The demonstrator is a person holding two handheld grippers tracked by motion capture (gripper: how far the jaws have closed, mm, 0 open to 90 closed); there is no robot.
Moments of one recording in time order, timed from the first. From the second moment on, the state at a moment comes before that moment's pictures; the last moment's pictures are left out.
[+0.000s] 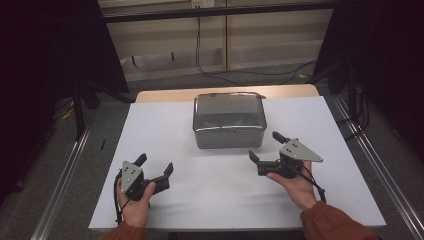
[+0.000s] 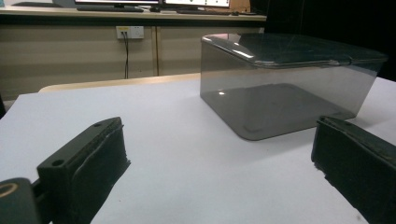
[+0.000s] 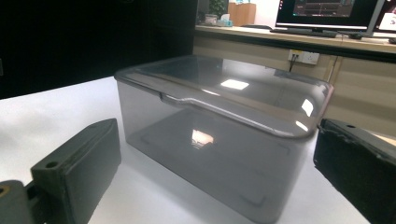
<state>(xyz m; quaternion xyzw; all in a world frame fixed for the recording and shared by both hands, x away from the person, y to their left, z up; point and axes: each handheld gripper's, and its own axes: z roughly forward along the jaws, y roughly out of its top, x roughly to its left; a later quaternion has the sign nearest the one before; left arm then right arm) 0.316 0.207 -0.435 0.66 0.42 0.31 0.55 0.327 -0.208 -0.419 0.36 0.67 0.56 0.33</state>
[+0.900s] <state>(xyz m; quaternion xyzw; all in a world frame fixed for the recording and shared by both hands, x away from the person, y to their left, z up) 0.316 0.207 -0.436 0.66 0.41 0.31 0.55 0.355 -0.162 -0.405 0.27 0.71 0.52 0.39</state>
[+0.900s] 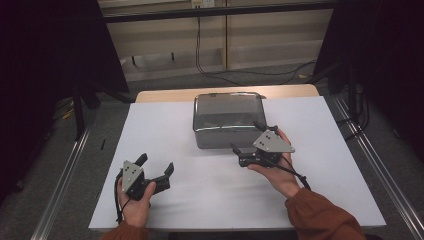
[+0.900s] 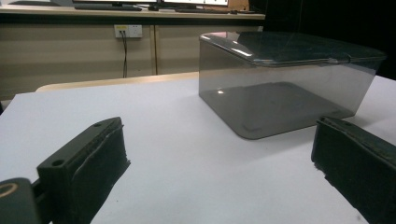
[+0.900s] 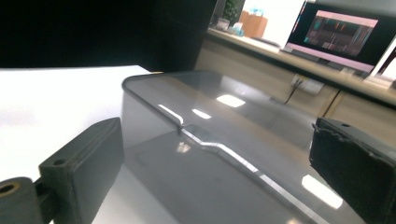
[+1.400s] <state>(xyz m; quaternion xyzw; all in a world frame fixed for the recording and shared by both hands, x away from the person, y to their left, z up) 0.317 0.207 -0.436 0.66 0.41 0.31 0.55 0.367 -0.147 -0.402 0.19 0.73 0.43 0.49</state>
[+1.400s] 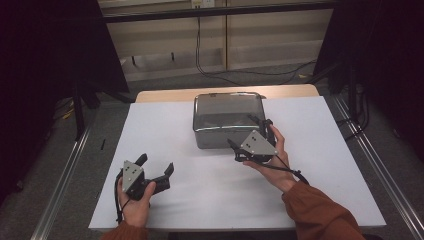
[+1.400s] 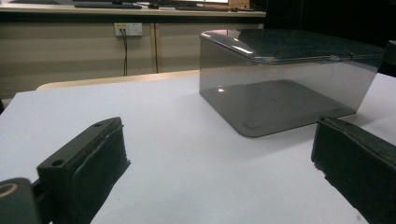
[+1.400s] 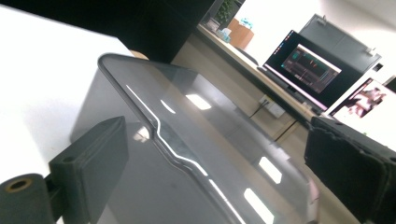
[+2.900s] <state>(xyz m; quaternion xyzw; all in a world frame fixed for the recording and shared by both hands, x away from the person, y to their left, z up) 0.317 0.208 -0.437 0.66 0.41 0.31 0.54 0.371 -0.122 -0.433 -0.03 0.78 0.20 0.59</state>
